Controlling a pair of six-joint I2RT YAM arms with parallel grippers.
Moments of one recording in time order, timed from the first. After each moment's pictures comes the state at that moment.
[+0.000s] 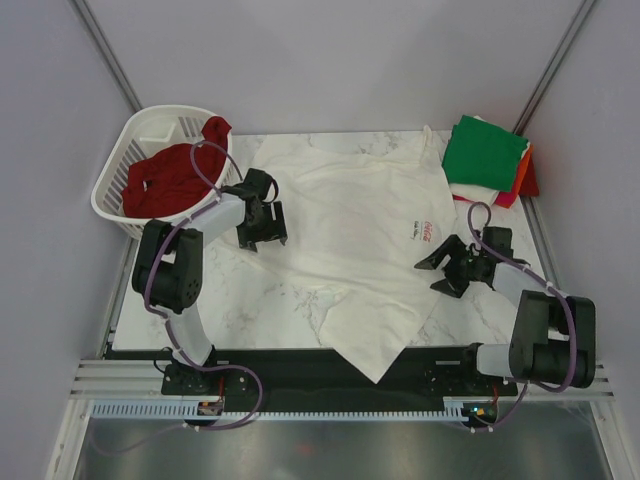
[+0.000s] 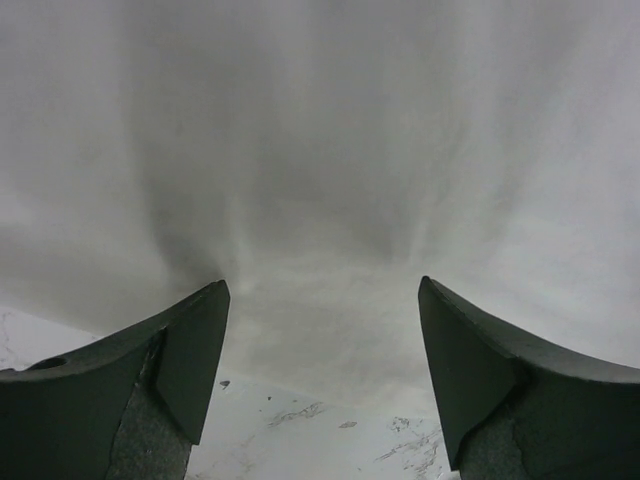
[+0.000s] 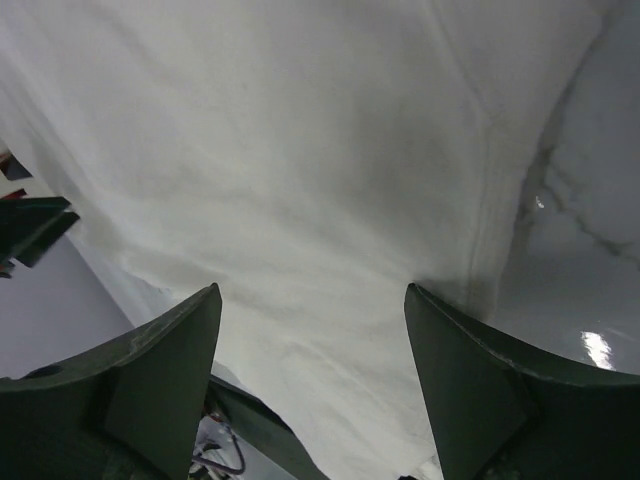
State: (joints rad) left arm -0.31 1.83 1.26 -0.65 -0.02 -0.48; right arm -0.11 1.32 0.53 -0.27 -0.52 0.65
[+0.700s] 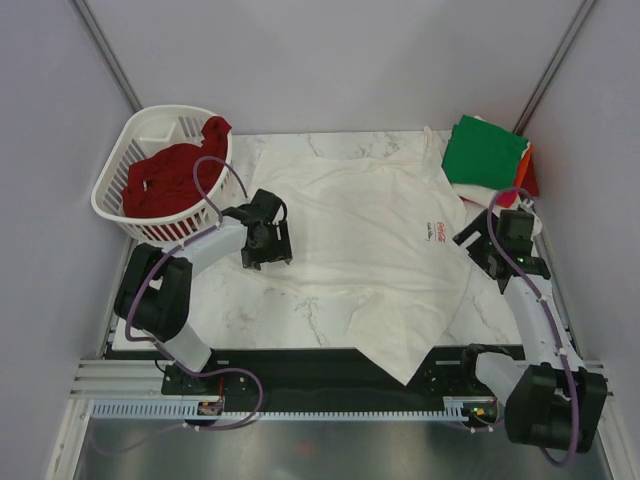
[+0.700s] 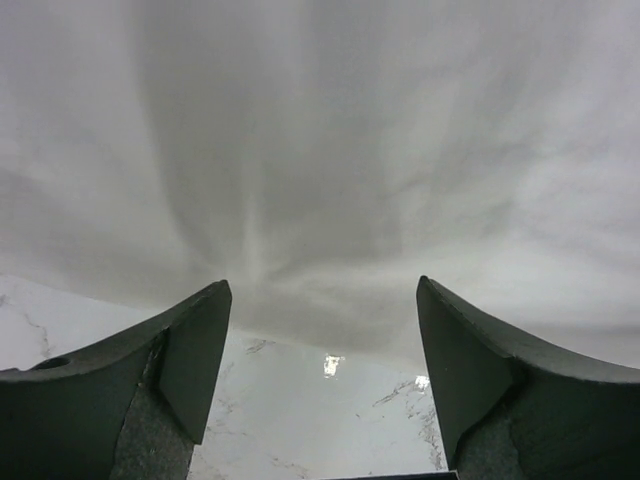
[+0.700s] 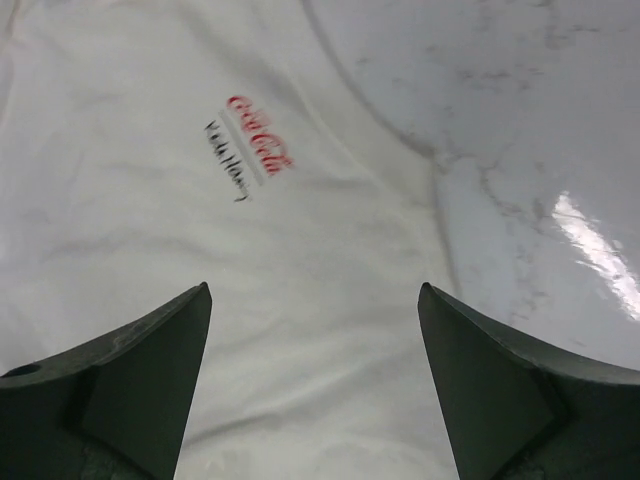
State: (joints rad) left arm -0.44 1.64 1.03 -0.63 -0.06 -0.58; right arm -0.25 1.01 0.66 -0.44 -0.03 0.66
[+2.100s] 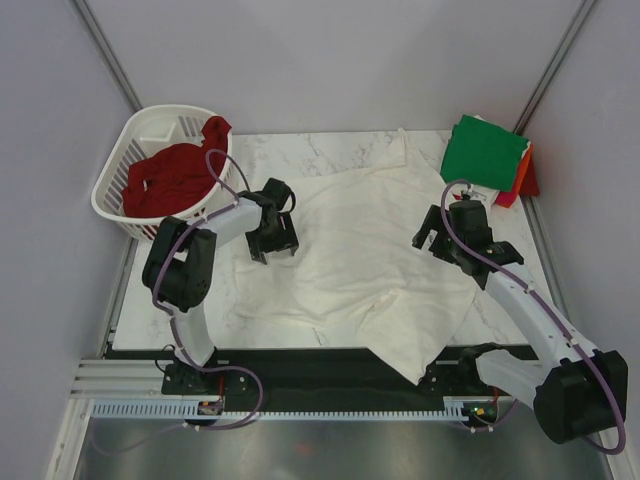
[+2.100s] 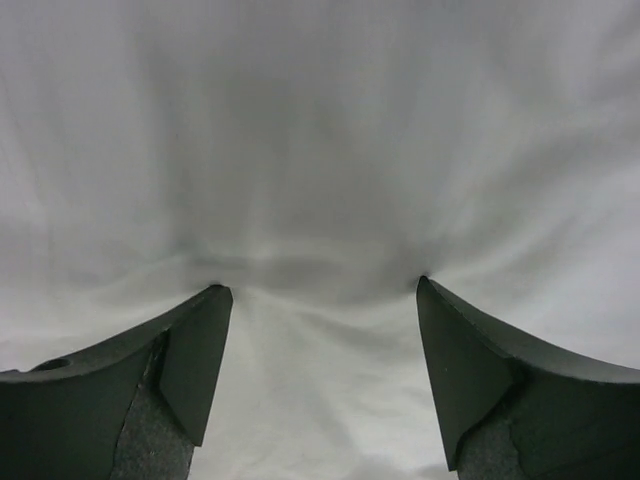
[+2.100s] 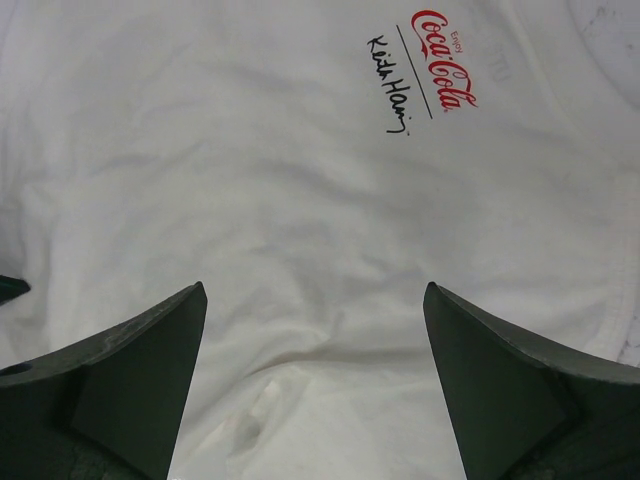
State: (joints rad) left arm -0.43 1.86 1.21 -0.72 -0.09 -0.70; right arm 0.25 1.07 0.78 -0.49 0.12 0.62
